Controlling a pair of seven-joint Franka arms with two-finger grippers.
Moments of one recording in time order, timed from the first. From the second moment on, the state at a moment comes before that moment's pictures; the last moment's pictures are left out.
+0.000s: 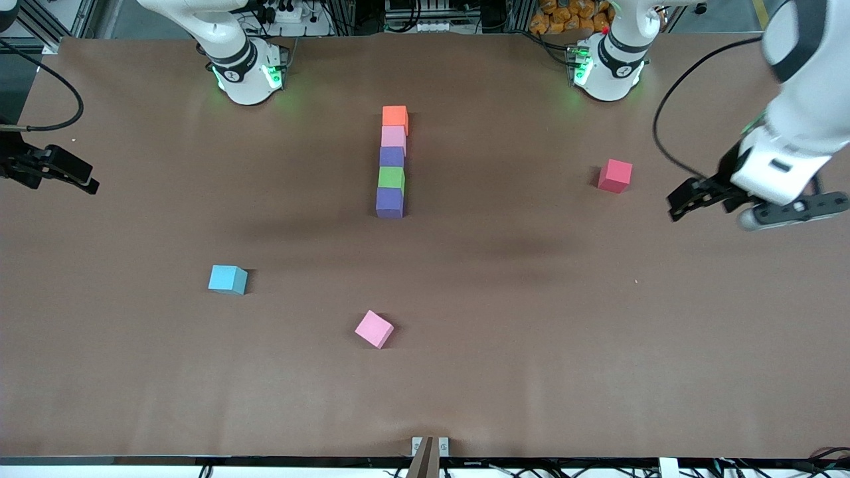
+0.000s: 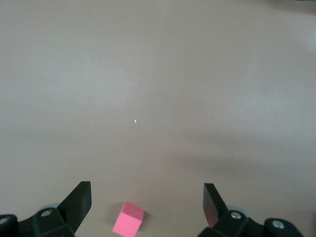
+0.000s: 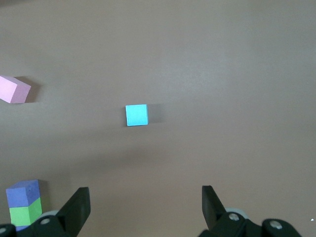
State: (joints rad) left arm -0.01 0.01 -0.13 -1.67 0.03 1.78 -0.26; right arm 0.02 0.02 -0.06 -1.54 0.01 1.58 0.08
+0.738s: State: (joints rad) left arm -0.04 0.02 -0.12 -1.48 0.02 1.55 -0.19; right arm 0.02 0.02 -0.06 -1.54 0.01 1.58 0.08
